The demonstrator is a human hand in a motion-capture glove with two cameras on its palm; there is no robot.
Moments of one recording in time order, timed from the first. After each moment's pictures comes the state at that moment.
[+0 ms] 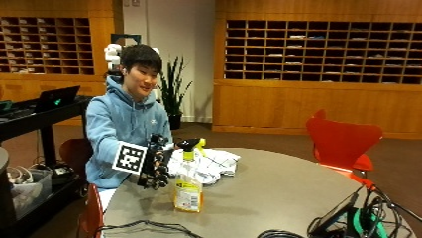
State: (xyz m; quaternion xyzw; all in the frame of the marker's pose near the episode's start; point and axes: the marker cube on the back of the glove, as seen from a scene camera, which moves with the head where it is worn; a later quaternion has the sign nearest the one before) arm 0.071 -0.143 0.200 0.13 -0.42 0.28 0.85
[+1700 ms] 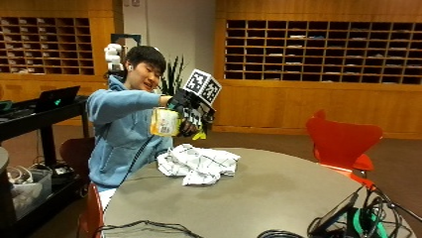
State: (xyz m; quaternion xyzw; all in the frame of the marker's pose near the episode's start) arm -0.073 -0.194 0.072 -0.31 0.33 -0.01 0.89
